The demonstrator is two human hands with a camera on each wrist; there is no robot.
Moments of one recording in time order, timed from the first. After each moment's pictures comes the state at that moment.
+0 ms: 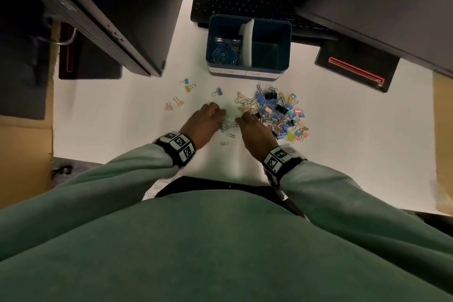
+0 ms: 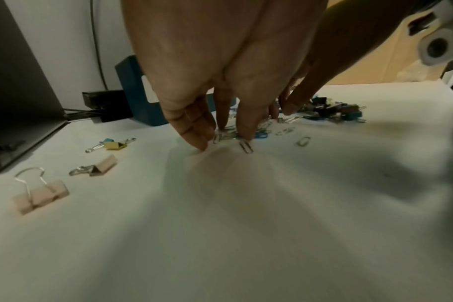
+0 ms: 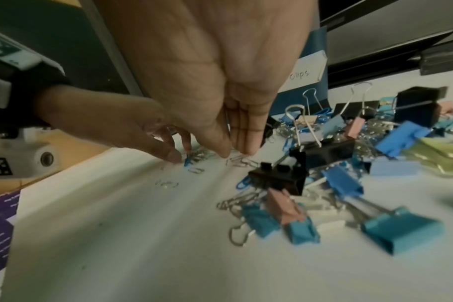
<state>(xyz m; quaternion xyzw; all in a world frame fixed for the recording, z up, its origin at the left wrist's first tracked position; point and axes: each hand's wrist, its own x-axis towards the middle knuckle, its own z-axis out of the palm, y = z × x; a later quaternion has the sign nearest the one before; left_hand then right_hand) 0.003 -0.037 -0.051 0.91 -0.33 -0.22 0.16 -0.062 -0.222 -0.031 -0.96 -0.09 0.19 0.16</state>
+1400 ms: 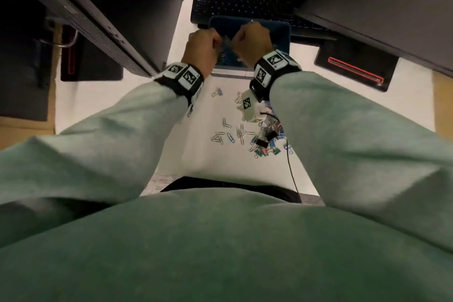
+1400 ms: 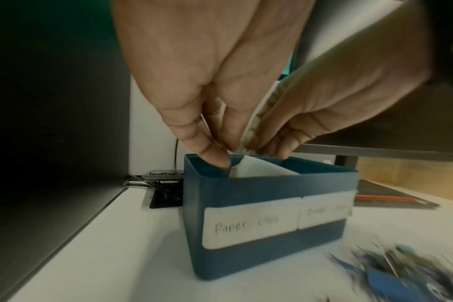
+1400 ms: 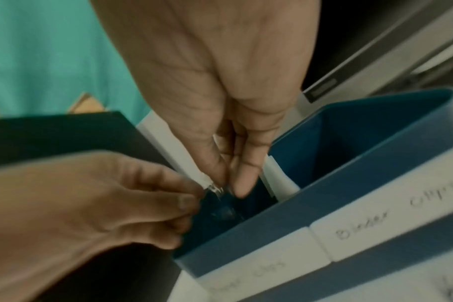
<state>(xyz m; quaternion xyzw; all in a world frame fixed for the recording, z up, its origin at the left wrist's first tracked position) 0.132 -0.090 0.055 0.94 -0.12 -0.12 0.29 0.128 -0.229 0.052 -0.92 0.16 0.10 0.35</state>
